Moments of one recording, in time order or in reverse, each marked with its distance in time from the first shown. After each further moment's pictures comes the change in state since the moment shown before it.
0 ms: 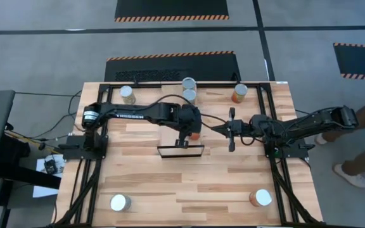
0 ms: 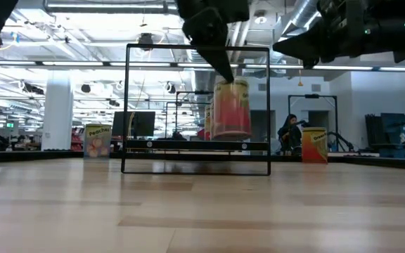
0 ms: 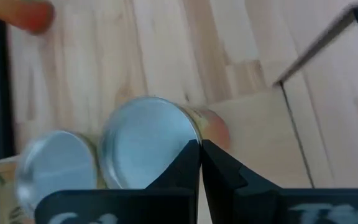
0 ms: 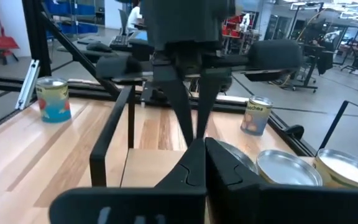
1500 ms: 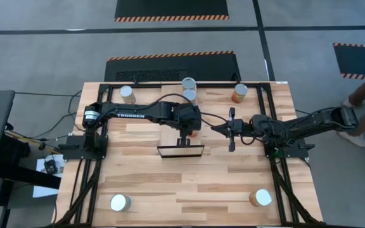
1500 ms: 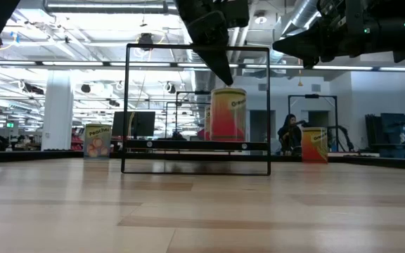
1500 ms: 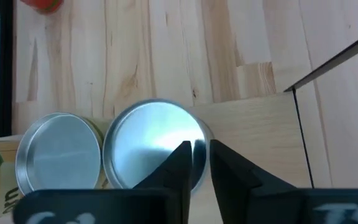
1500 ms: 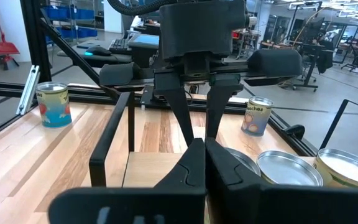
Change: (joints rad) left arm 0.010 0.007 0.003 -0.013 -0.002 -0.091; right arm 0.000 0.000 0.000 0.008 -0.001 0.020
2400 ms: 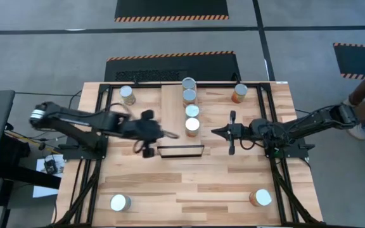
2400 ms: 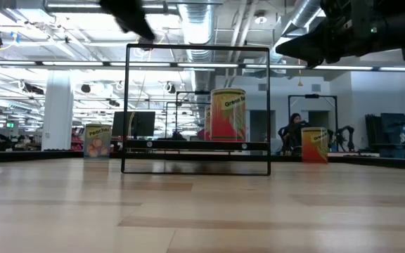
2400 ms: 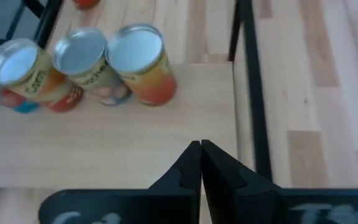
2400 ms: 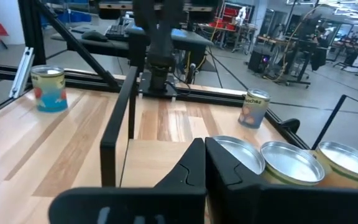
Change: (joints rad) left arm -0.197 -0.691 -0.660 0.190 -0.147 -0.304; right arm 0.082 0.000 -0.001 -0.041 0.114 -0.036
